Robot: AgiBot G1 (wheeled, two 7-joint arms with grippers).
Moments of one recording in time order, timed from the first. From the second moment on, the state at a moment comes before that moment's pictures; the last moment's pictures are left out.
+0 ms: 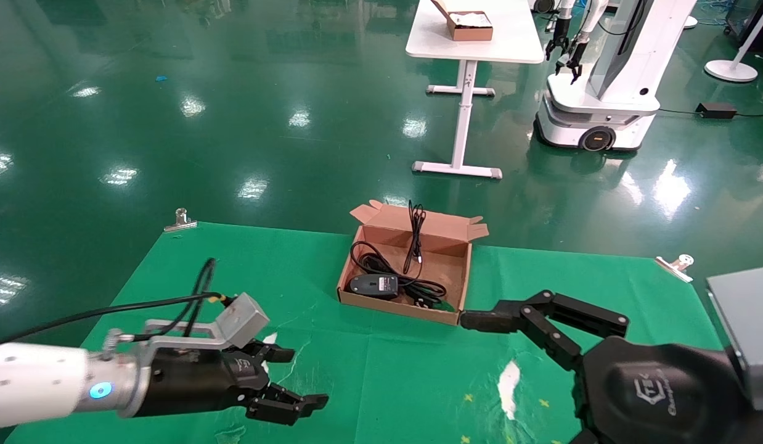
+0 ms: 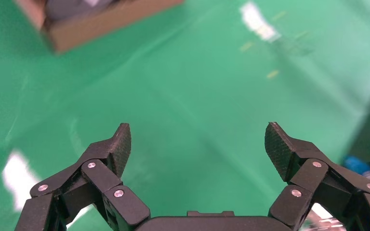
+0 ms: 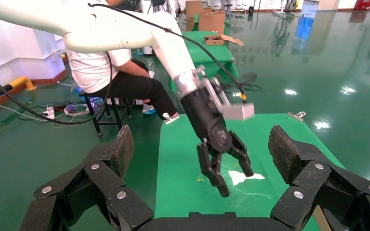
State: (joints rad) left arm -1.31 0.85 0.67 -1.00 1.40 1.19 -0.60; right arm 1.08 -0.61 -0.28 1.28 -0.73 -1.50 0.19
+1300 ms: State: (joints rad) left arm -1.06 0.60 0.26 -1.30 0.70 1.51 -0.18; right arm 1.08 -0.61 -0.28 1.28 -0.73 -1.50 0.19
